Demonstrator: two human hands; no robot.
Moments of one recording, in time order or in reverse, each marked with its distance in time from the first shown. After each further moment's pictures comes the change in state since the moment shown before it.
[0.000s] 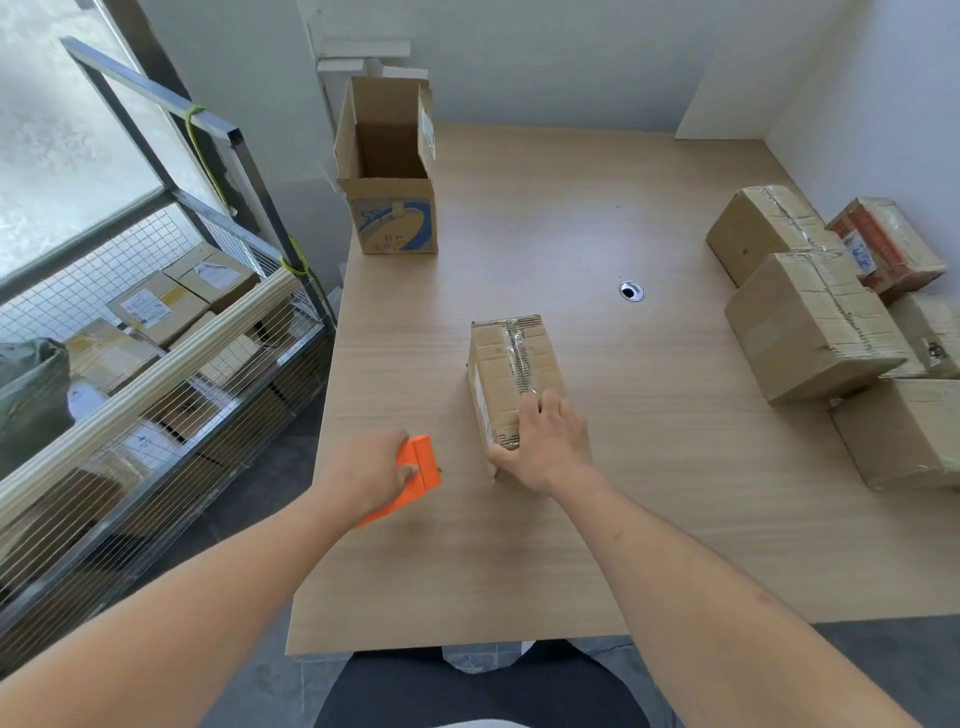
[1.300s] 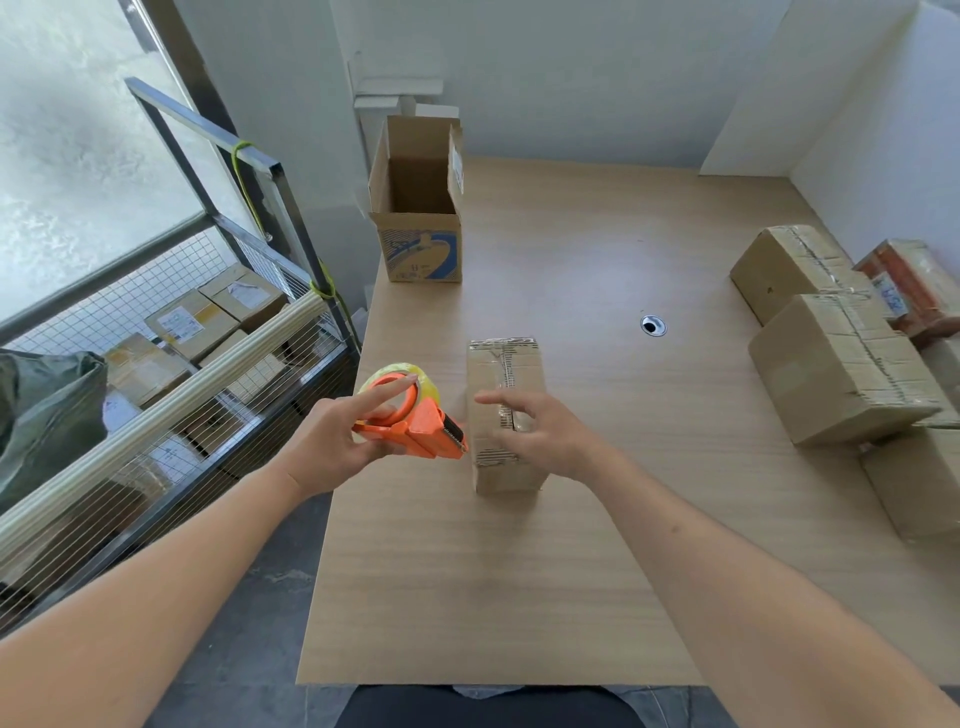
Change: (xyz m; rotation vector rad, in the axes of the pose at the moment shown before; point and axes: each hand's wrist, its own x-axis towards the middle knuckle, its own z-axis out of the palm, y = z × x) left_hand 0.007 -0.061 -0.068 -0.563 0.282 0.539; right_hand 0.030 -0.008 -0.056 0.795 -0.175 -0.345
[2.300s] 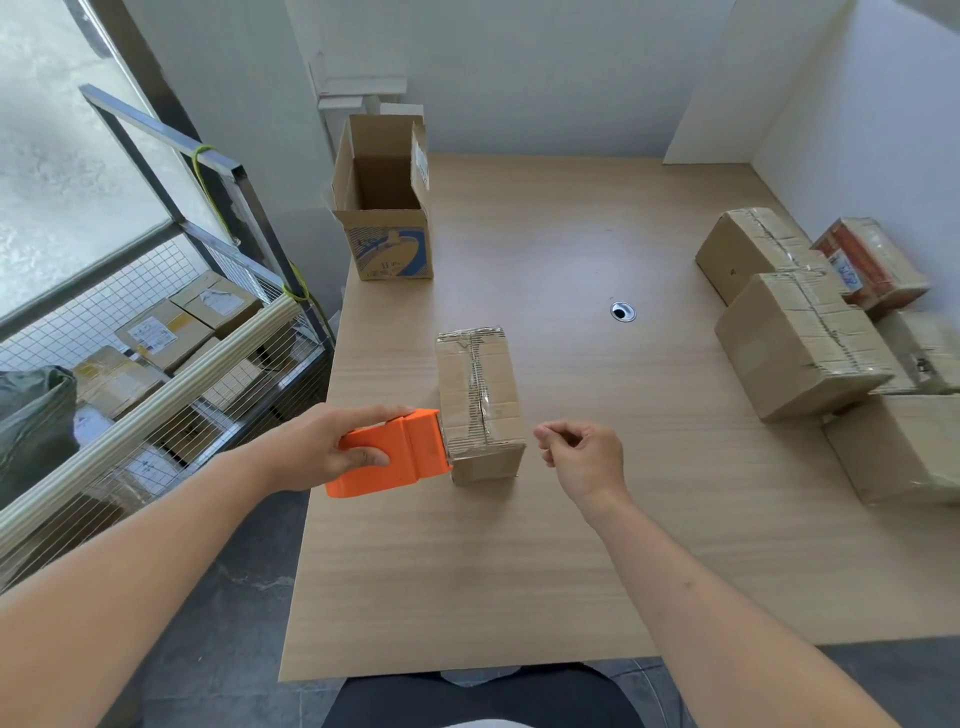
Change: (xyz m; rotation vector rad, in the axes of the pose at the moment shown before) left_hand 0.008 0.025 -0.006 0.089 -0.449 -0.144; right_hand -0.060 0.059 0.008 0.360 0.643 0.307
